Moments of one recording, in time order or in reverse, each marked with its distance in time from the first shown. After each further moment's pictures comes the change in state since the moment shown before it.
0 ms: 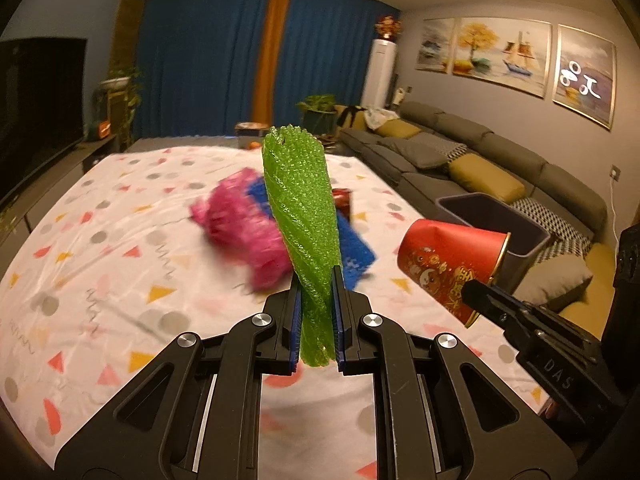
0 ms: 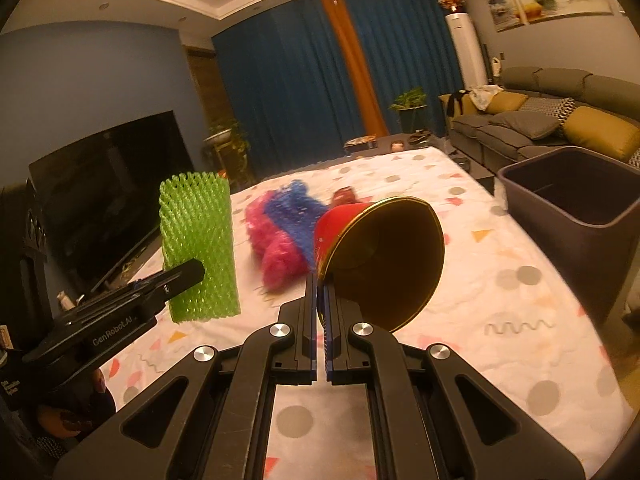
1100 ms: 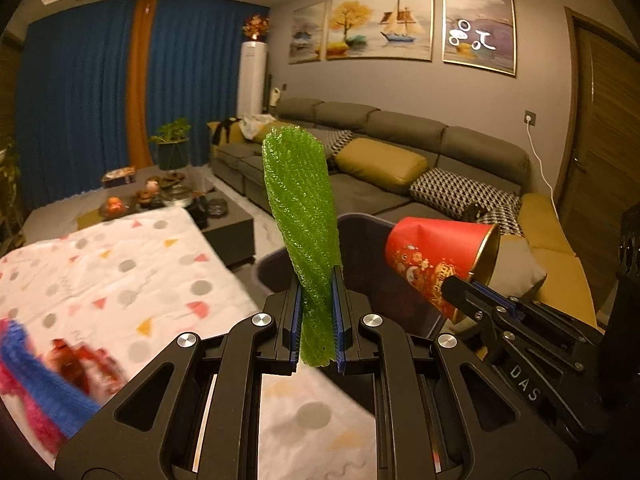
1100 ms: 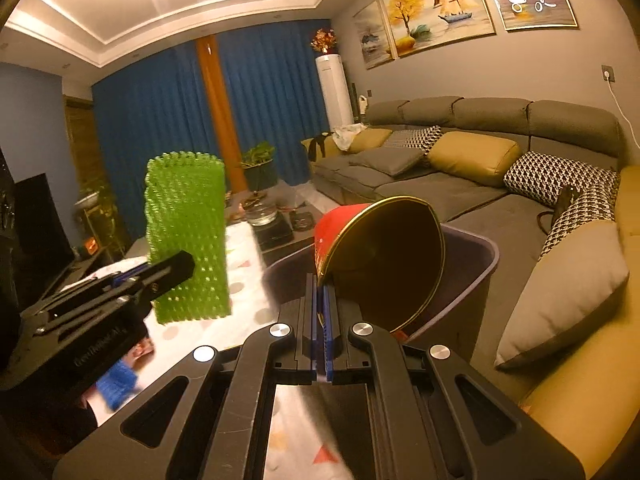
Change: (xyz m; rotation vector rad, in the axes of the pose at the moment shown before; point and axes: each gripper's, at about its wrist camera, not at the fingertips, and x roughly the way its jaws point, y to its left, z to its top) left arm 0.153 -0.226 0.071 0.266 -0.010 -0.351; right arm -0.014 -0.197 0.081 0.121 -0.164 -0.461
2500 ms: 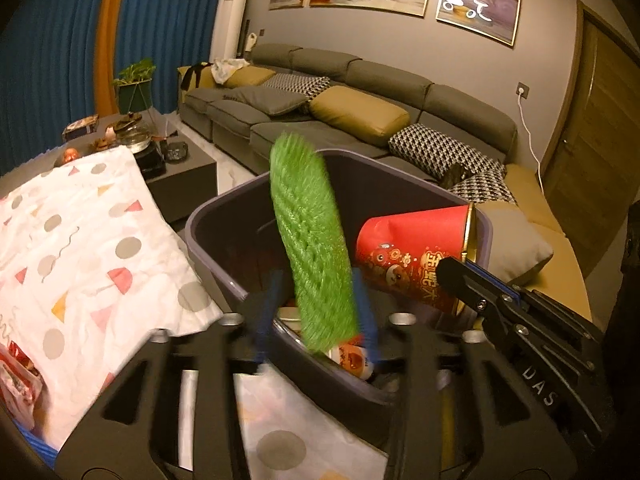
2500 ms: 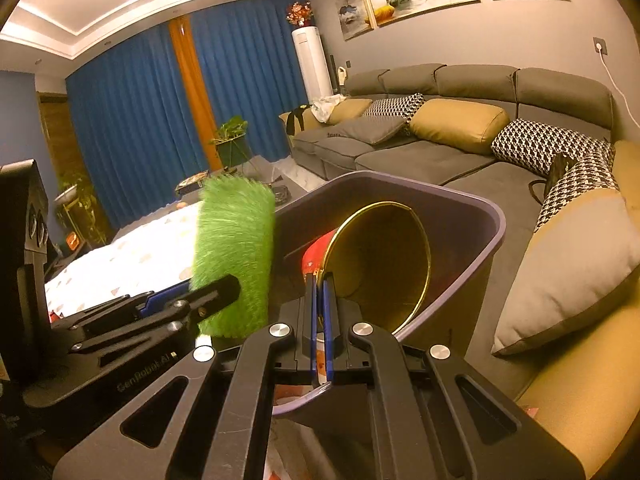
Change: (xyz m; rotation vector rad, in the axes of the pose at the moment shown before) left arm 0.095 0.008 -0.018 -0.049 0.185 -0.112; right arm 0.049 -0.026 -0.009 0.049 0.093 -0.048
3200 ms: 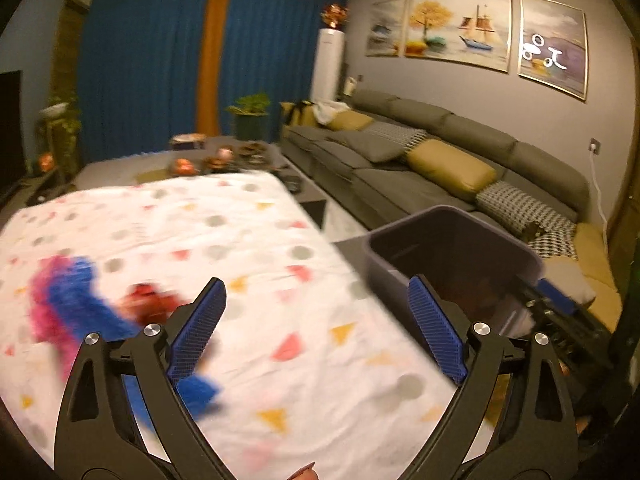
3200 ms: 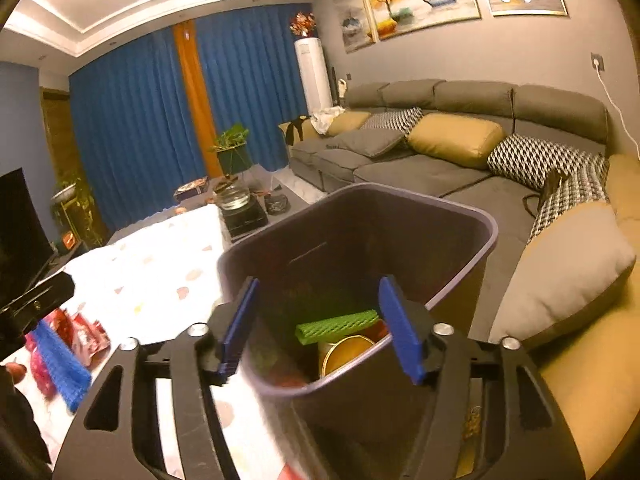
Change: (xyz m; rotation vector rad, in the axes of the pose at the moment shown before) left arm -0.144 0.059 -0.030 -0.134 -0.180 0.361; right arm -0.033 0.026 -0.012 -0.063 -0.064 -0.010
